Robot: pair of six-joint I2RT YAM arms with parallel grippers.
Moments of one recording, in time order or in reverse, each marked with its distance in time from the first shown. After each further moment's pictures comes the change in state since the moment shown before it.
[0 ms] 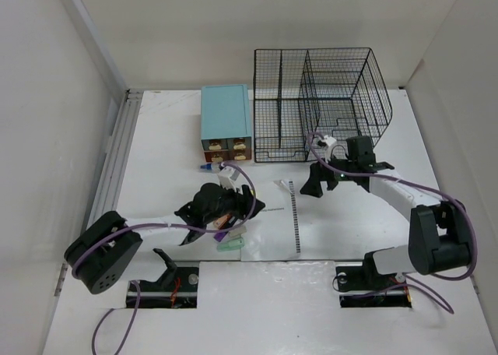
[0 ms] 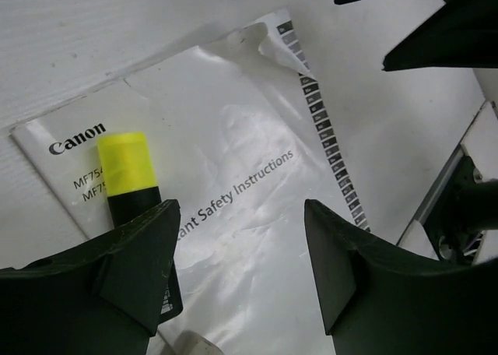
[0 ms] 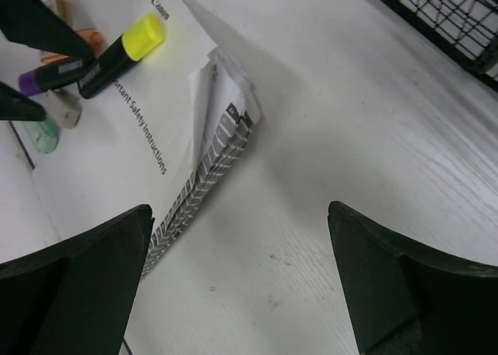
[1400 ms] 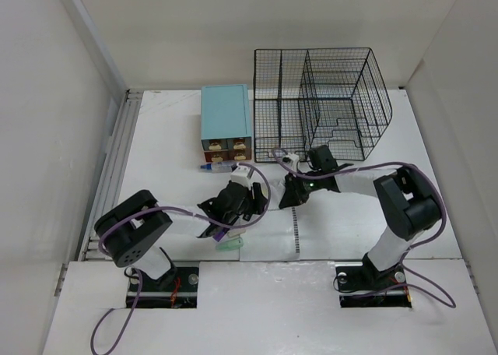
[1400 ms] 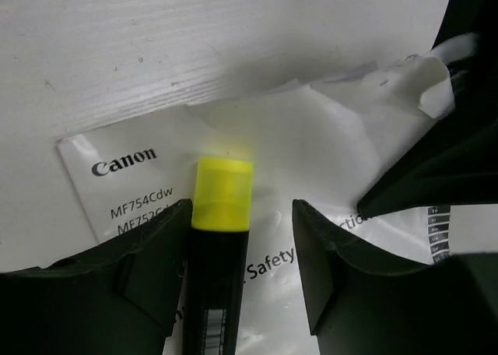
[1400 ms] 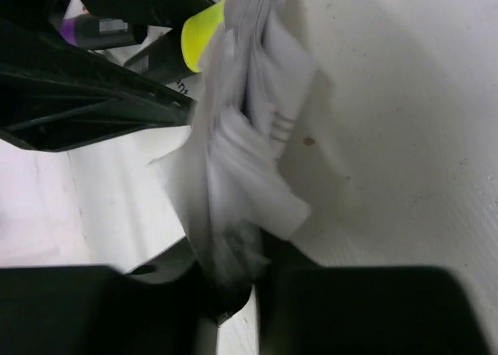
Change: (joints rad) left arm -0.135 0.270 0.142 -0.051 -0.357 -0.003; right arm 0.263 0.319 0.019 0.171 -0.082 0.114
